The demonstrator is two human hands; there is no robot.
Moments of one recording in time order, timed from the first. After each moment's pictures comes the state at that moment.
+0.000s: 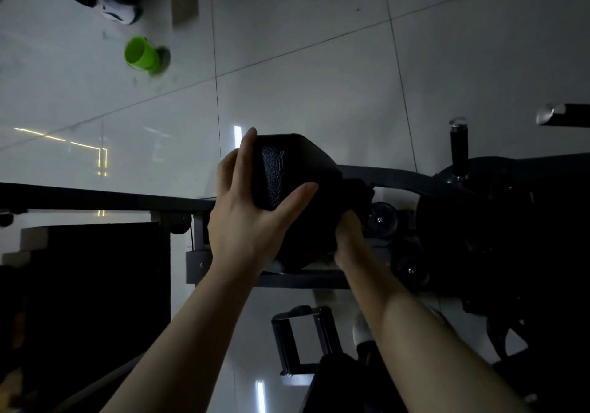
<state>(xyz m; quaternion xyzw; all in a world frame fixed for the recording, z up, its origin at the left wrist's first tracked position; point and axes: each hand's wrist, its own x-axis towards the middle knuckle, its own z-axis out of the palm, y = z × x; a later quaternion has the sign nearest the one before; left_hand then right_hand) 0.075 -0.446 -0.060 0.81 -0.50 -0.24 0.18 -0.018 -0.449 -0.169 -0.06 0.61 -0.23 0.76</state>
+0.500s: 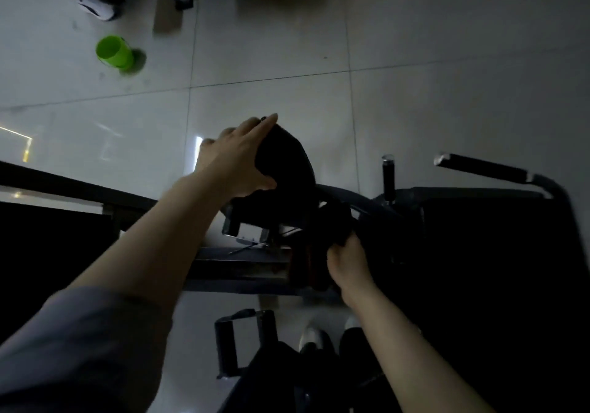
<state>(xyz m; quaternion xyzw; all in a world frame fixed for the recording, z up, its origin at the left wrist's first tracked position) 0.071 -0.503 -0.023 0.70 -0.68 -0.19 -0.12 -0.110 -0.407 -0.102 -0.34 0.68 -0.18 0.62</state>
